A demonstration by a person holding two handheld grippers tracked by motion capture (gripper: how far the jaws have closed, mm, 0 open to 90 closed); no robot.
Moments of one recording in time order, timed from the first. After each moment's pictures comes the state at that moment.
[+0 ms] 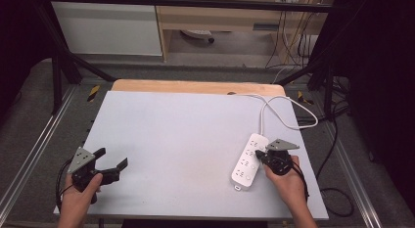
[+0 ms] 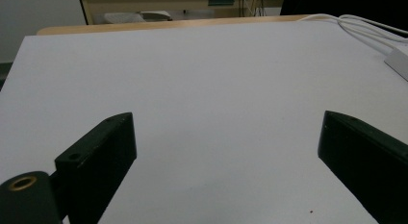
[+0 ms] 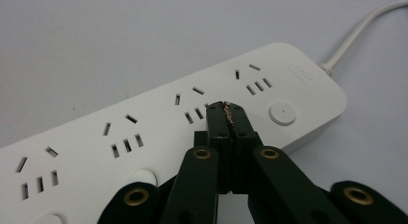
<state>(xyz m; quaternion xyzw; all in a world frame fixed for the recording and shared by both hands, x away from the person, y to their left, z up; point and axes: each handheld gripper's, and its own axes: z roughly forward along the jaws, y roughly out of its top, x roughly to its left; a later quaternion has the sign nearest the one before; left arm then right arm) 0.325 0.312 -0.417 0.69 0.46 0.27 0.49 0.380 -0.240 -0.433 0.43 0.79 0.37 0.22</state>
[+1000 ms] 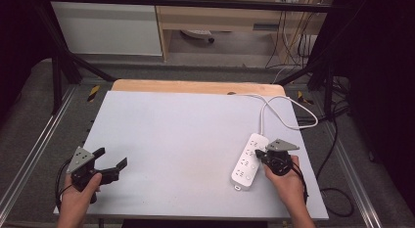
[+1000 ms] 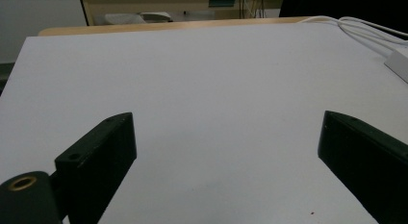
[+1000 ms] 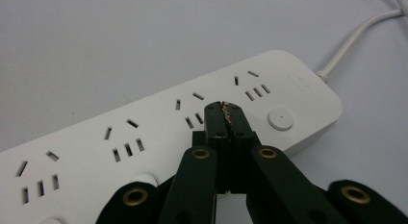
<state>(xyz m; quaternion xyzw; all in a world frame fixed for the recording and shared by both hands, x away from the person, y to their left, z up) 0.325 0.314 -0.416 0.69 0.46 0.27 0.49 0.378 -0.238 -0.432 0.42 0.79 0.38 0.23</state>
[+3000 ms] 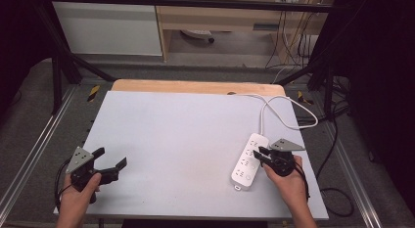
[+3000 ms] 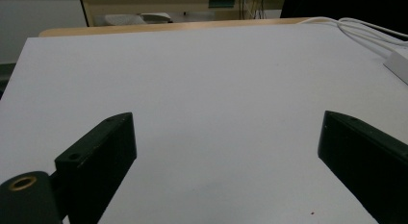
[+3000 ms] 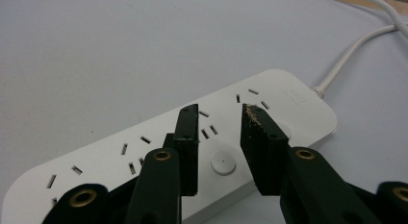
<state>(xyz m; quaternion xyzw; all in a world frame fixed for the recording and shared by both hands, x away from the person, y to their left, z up) 0.325 0.314 -0.416 0.69 0.46 0.27 0.49 0.373 -0.243 -0.424 0.43 0.77 0.42 0.23</state>
